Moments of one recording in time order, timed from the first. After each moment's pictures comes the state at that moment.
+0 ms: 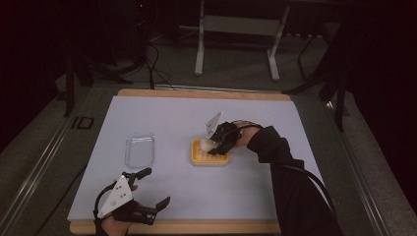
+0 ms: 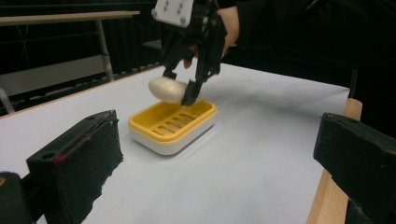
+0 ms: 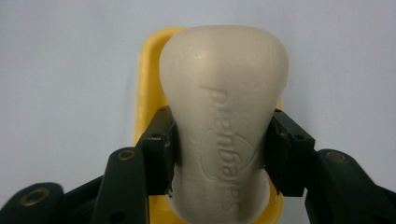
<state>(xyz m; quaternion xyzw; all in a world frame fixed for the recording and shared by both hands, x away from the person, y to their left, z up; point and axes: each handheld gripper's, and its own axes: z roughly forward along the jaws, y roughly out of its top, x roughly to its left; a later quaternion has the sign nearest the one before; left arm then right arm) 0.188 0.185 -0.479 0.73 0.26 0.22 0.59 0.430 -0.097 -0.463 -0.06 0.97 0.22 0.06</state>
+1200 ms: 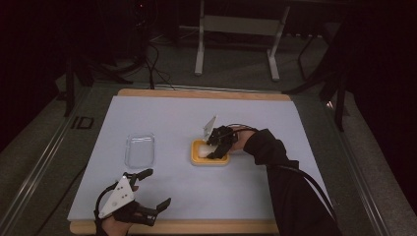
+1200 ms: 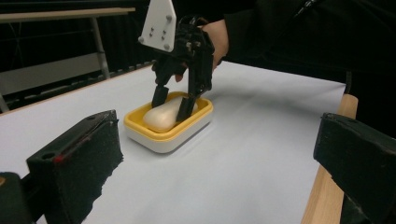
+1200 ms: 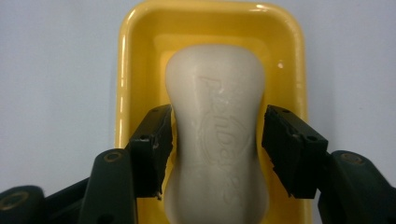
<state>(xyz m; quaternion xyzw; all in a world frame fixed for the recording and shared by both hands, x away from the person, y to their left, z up) 0.188 0.184 -0.480 0.73 0.26 0.22 0.59 0.437 -0.089 -0.484 -0.03 0.98 0.19 0.03</state>
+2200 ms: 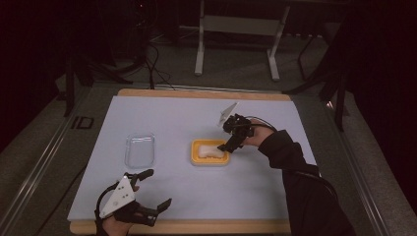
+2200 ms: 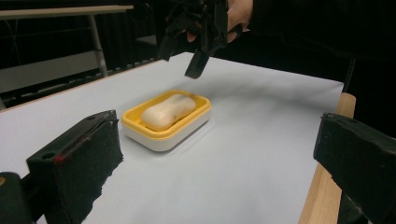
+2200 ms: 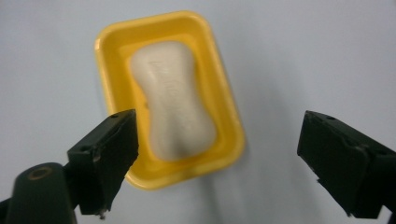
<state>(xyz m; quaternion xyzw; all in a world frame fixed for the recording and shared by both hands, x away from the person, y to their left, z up) 0.188 0.182 -0.481 0.73 0.26 0.22 0.59 0.433 -0.131 -0.436 0.10 0.96 0.23 0.09</state>
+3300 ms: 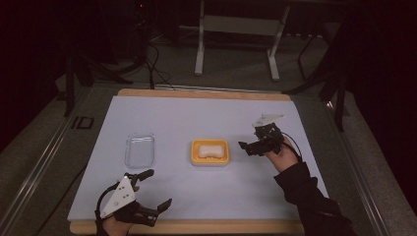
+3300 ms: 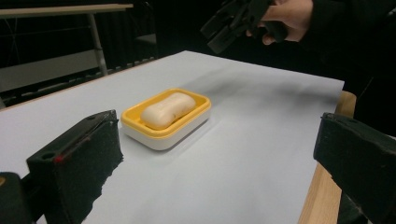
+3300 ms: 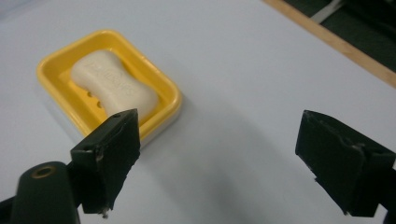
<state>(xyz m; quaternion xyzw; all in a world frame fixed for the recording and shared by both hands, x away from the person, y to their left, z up) 0.188 0.182 -0.481 0.74 0.26 0.21 0.59 0.384 -0.214 -0.431 0.31 0.87 0.33 0.19</state>
